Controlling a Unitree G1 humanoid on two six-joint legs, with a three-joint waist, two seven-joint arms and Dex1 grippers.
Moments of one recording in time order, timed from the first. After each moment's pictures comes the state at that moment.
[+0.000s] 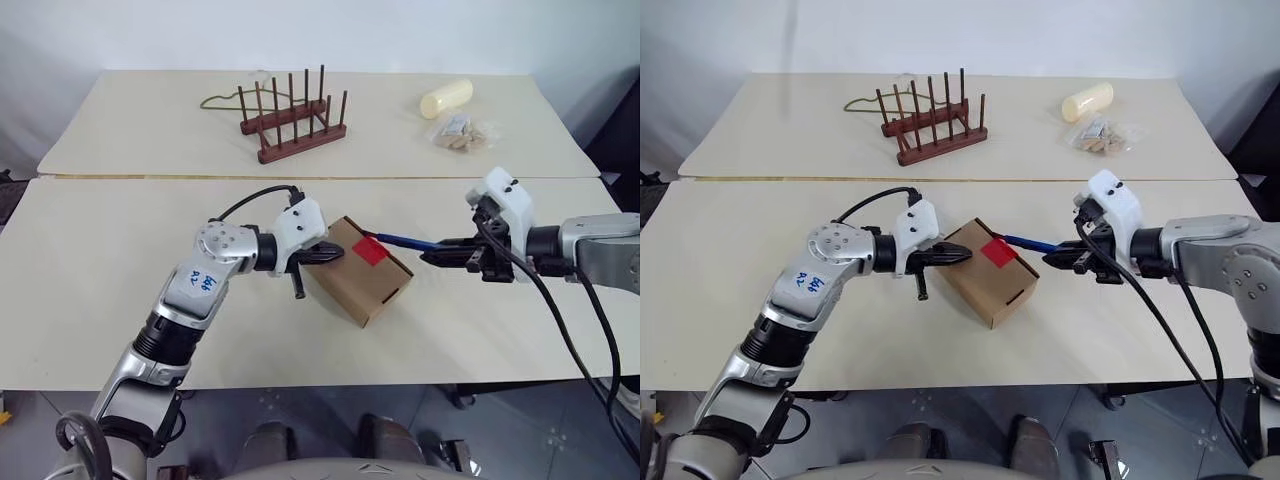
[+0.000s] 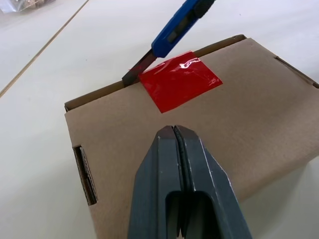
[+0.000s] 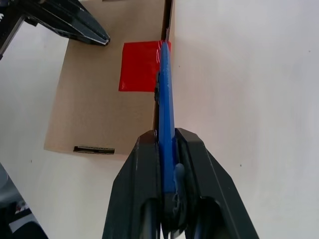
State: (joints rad) left arm -0.70 0.45 -0.27 -0.07 -0.11 0.53 -0.88; right arm -0.70 -0.99 -0.05 -0.35 0.94 1.40 0.61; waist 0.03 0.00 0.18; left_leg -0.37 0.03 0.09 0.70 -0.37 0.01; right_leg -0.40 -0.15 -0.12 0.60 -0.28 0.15
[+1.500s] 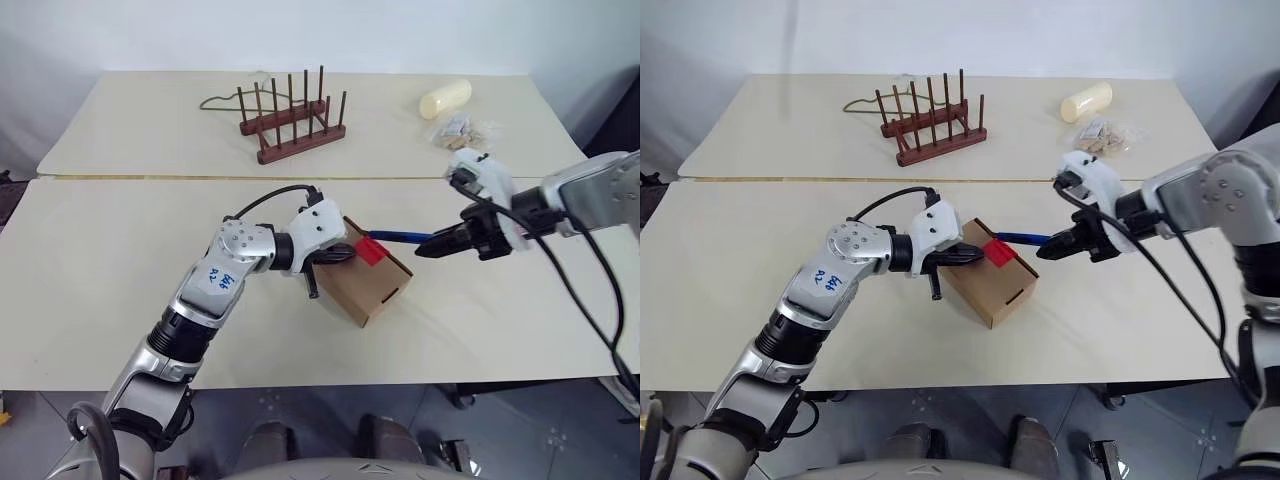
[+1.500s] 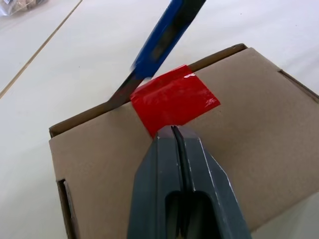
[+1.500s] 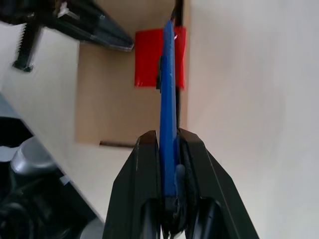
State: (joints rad) left arm -0.73 0.40 -0.33 -0.08 -0.07 0.59 -0.84; right arm -1.12 -0.97 0.28 -0.05 0.95 1.61 0.66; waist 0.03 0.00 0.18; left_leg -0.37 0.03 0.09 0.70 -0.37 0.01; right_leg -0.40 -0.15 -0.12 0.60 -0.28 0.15
